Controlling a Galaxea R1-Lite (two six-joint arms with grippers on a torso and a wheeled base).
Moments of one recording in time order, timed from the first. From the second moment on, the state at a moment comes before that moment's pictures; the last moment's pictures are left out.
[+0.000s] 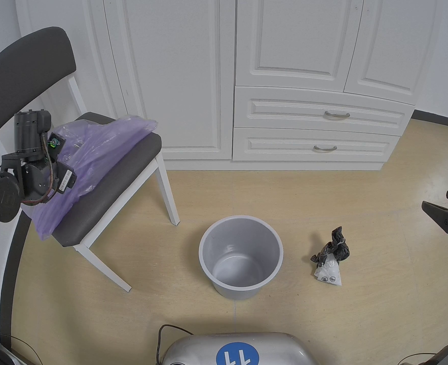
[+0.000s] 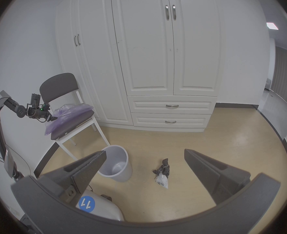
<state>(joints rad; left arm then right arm) -0.11 1.67 -0.96 -0.39 0.56 0.57 0.01 0.95 -0.59 -0.15 0.18 -0.03</state>
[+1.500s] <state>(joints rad) -0.04 1.65 -0.80 -0.28 0.49 0.54 0.02 0.92 -0.56 -0.14 0.19 -0.04</state>
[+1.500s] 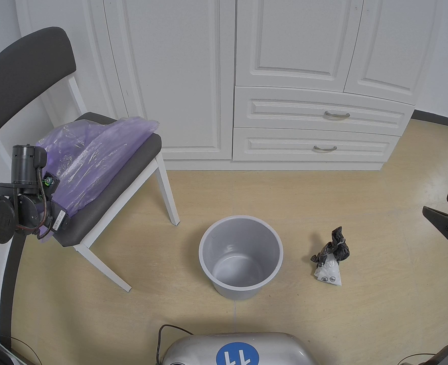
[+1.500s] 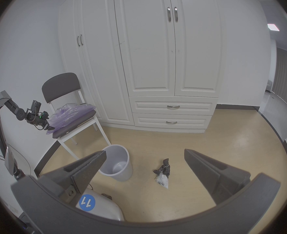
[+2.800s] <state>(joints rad) -0.16 1.84 -0.91 -0.51 0.55 0.54 0.01 0.92 -0.58 -0.15 0.19 -0.03</state>
